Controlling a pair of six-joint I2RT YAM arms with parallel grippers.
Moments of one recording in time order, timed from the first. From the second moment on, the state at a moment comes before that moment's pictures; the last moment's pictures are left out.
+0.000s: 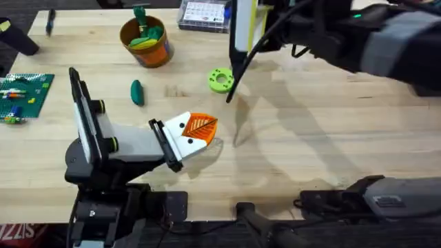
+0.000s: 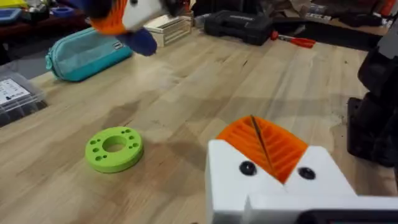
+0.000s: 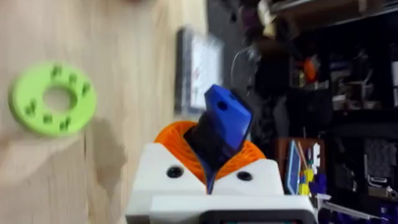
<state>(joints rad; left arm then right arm) -0.03 0.01 0.01 -0.10 1.03 0.04 0.47 1.53 1.08 -0.04 -0.15 -1.26</state>
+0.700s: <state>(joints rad) -0.03 0.01 0.01 -0.10 1.03 0.04 0.32 1.90 1.09 -0.01 -0.10 -1.52</state>
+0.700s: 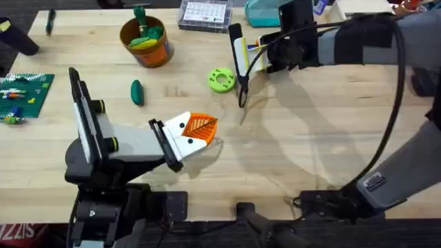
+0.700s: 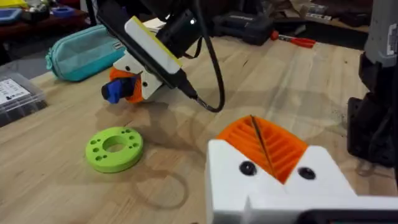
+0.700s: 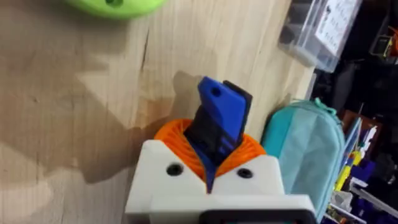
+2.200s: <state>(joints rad) -0.03 0.20 0.63 -0.87 0.43 -0.28 0.35 1.19 1.12 -0.85 -0.10 -0.12</state>
